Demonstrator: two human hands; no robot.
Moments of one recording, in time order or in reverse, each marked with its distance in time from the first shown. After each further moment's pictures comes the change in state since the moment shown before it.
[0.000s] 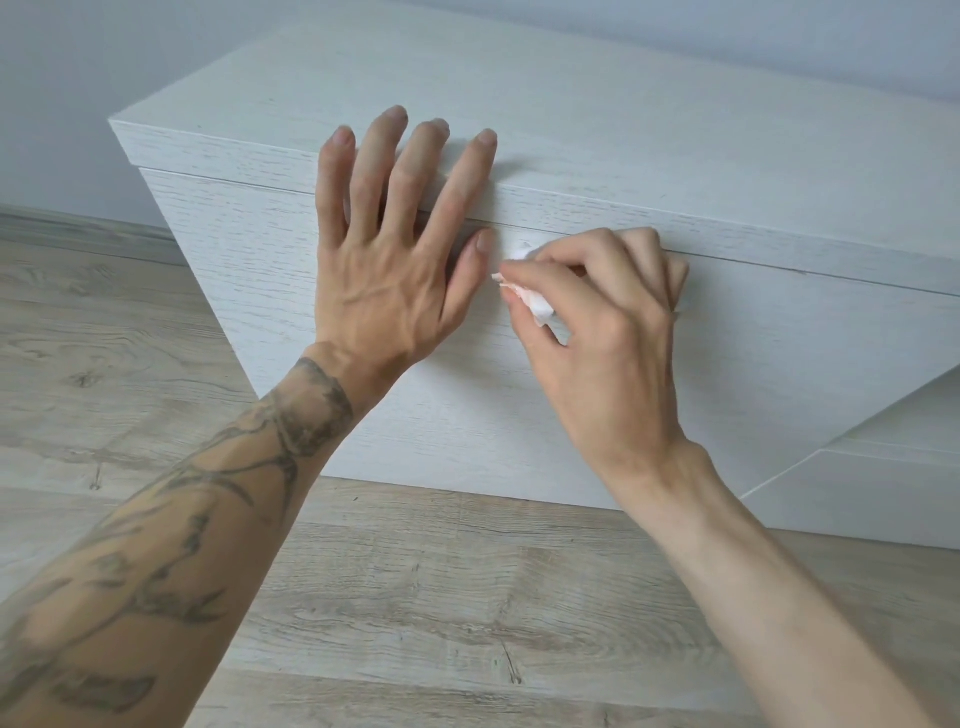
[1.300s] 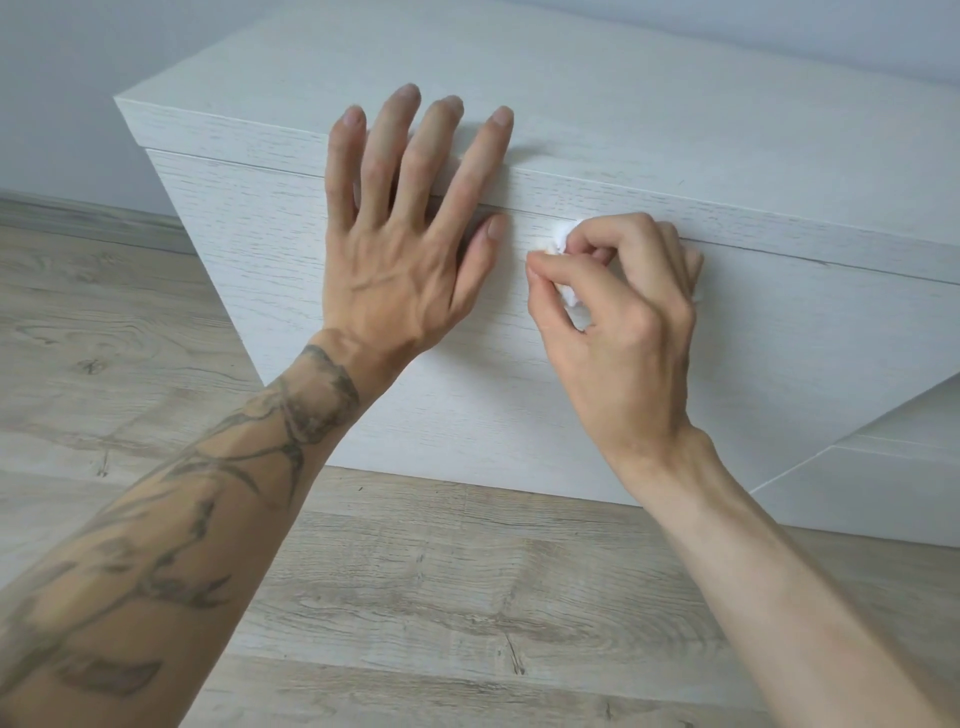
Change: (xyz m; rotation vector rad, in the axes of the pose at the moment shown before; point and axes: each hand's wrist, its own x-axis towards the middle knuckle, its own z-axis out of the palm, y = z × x) left_hand 0.000 -0.001 0.000 0.039 0.002 0.019; right_hand -0.005 0.009 0.009 -0.012 0.129 -0.002
